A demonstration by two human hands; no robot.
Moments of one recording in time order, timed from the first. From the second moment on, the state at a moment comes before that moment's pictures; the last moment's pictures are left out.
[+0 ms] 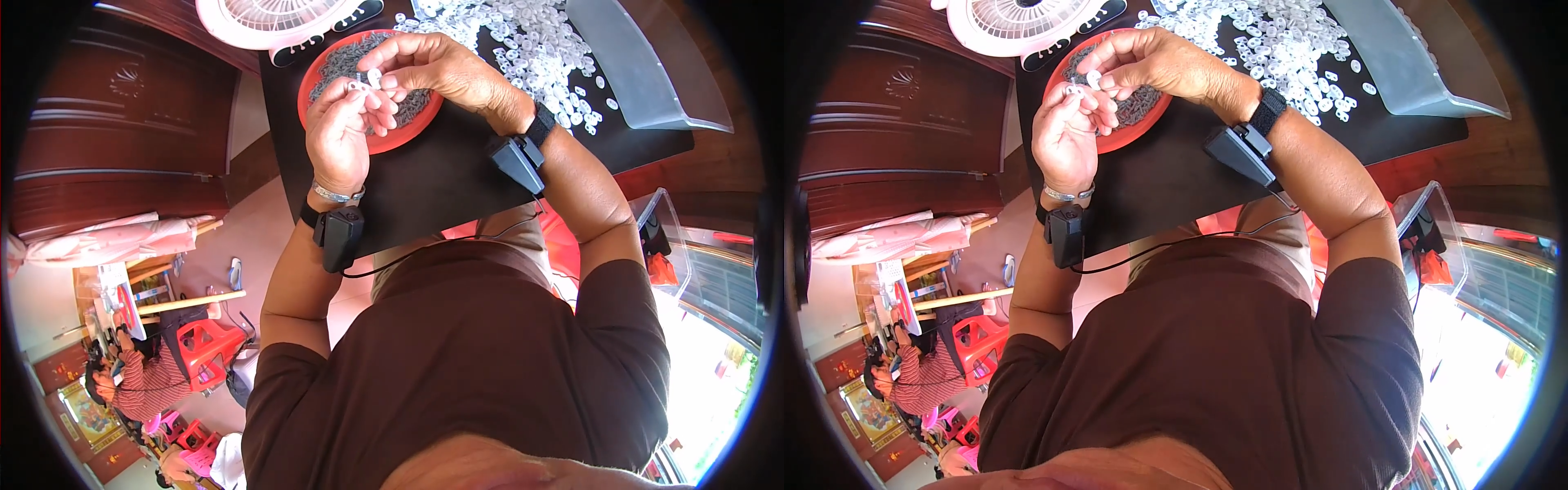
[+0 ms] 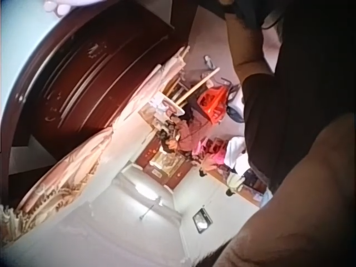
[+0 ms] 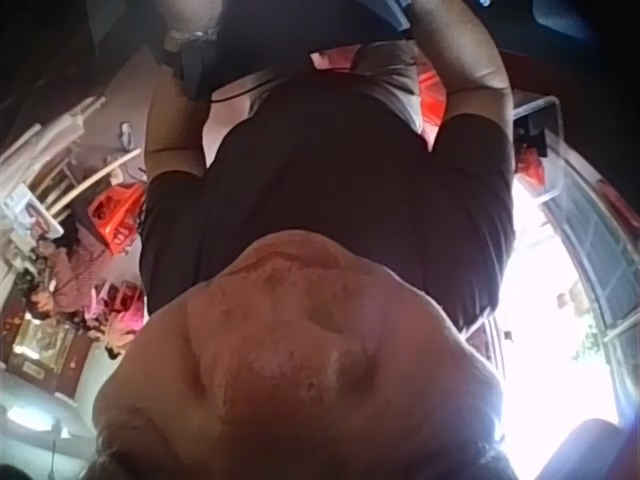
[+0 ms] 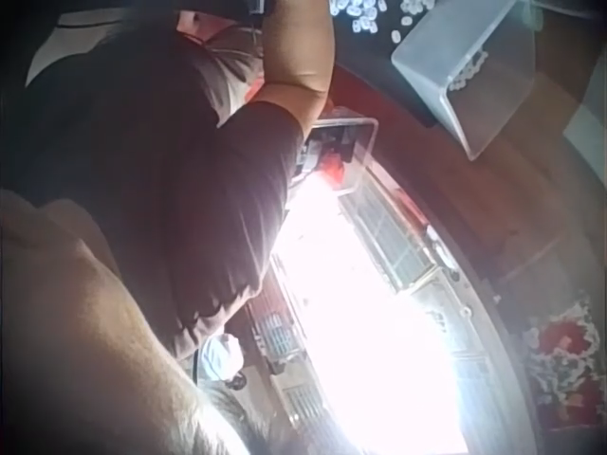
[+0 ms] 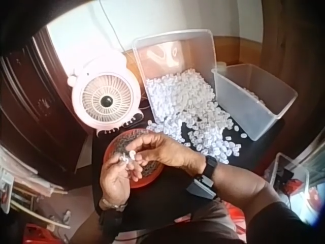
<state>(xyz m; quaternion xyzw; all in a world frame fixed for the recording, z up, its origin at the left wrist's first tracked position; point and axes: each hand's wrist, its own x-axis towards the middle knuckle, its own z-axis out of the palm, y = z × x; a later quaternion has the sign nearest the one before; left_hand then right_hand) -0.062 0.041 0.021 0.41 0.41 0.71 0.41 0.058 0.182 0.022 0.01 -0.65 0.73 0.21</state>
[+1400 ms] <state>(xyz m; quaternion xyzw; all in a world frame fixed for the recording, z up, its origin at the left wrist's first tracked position) -0.054 0.038 0.026 0.38 0.56 0.64 0.37 0.065 0.181 0.031 -0.04 -0.75 0.61 0.26</state>
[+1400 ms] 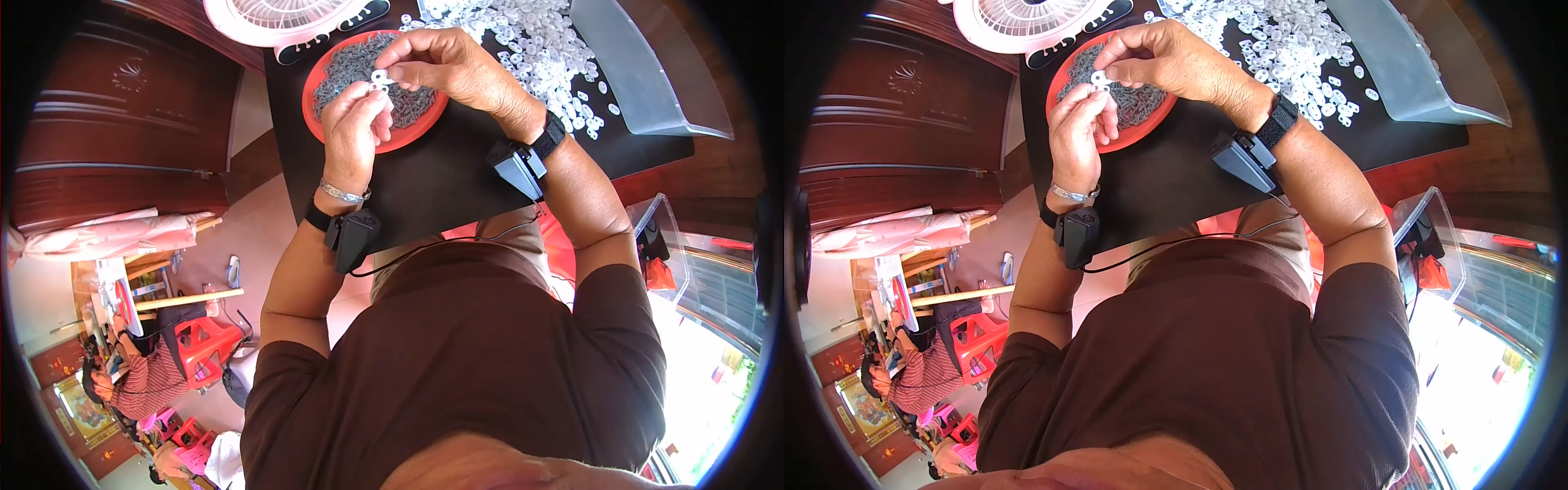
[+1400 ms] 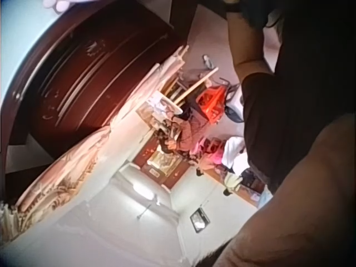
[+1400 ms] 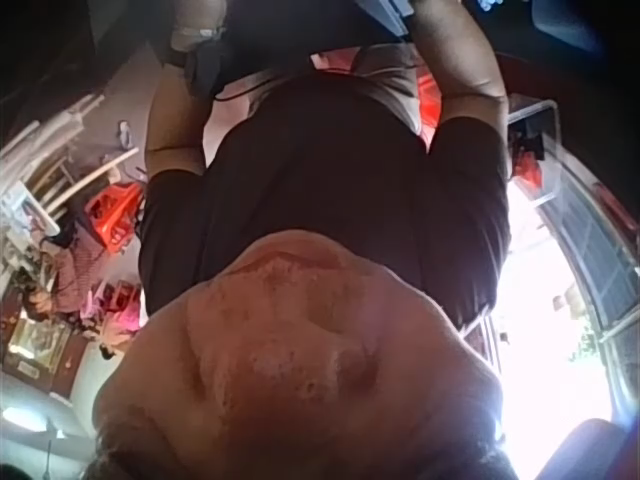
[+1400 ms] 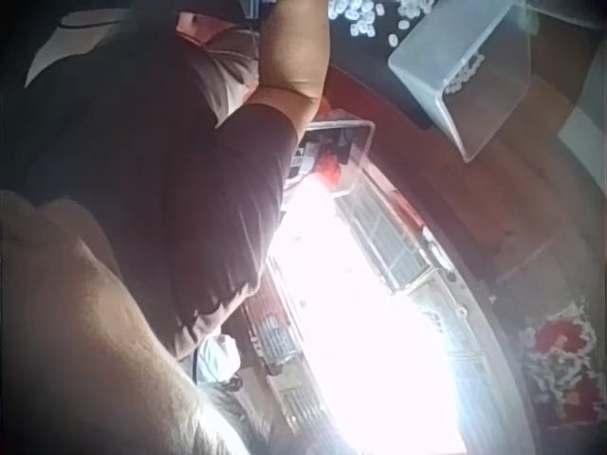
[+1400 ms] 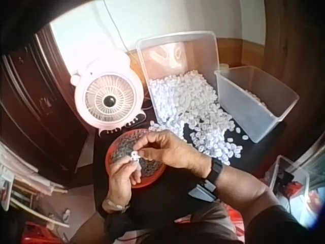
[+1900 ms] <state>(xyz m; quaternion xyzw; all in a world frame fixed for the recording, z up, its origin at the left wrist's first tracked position) -0.054 0.038 0.025 0.38 0.55 0.64 0.38 0.063 0.182 0.029 -0.04 -0.73 0.62 0.27</state>
